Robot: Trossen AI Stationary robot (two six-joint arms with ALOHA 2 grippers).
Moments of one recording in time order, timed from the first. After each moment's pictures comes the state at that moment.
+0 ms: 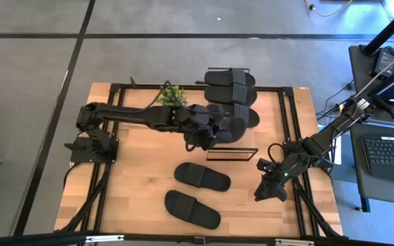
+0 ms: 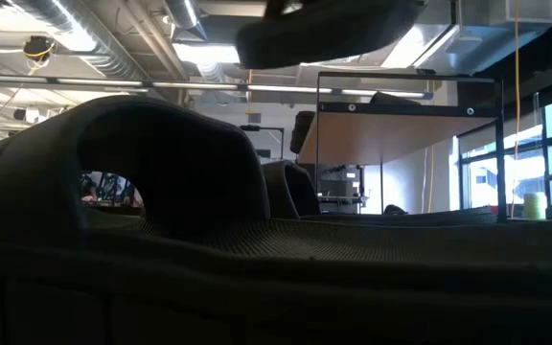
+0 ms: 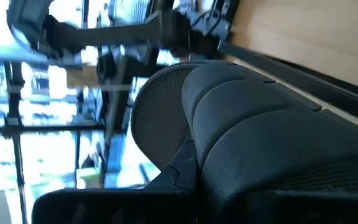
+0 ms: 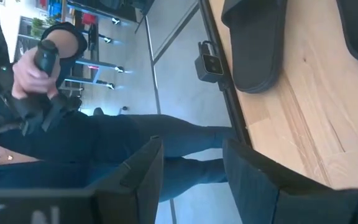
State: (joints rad) left arm -0.01 1.77 1.67 -0.38 -0.16 1.28; right arm 0.67 0.99 0.76 -0.23 -0.07 1.26
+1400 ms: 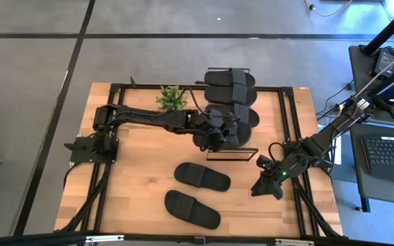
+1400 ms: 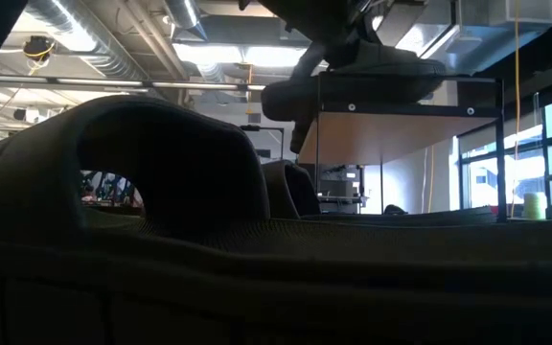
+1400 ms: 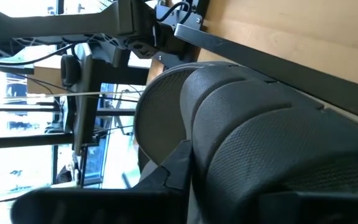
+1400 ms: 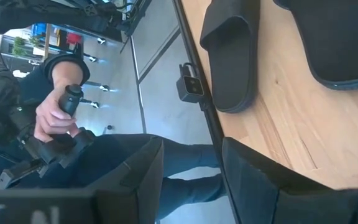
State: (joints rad) left arm 0.03 1.95 1.67 -0.27 -0.08 1.29; right arm 0.67 0.99 0.76 -0.27 0.04 1.25
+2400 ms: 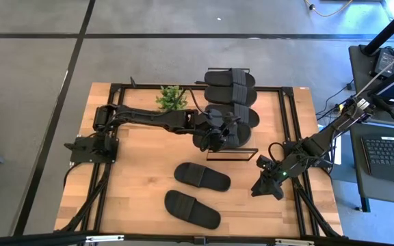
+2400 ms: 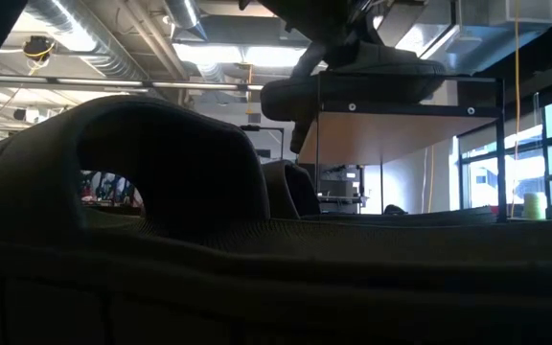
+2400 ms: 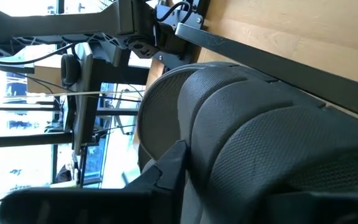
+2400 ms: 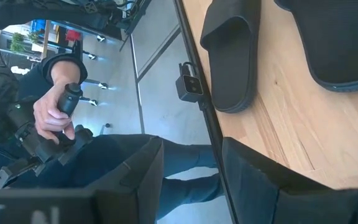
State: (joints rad) left arm 0.03 1.95 1.67 -0.27 -0.08 1.29; right arm 0.67 0.99 0.76 -0.27 0.03 1.23
